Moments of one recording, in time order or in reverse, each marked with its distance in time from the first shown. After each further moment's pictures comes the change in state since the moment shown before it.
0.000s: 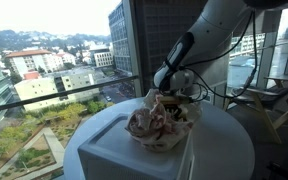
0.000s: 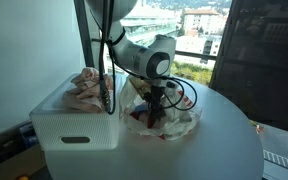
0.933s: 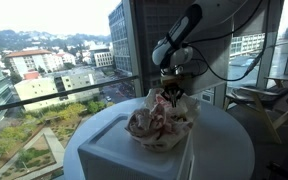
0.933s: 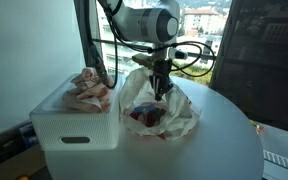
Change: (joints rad) arm 0.030 -0.142 -0.058 0.077 -0.168 -0.295 -0.005
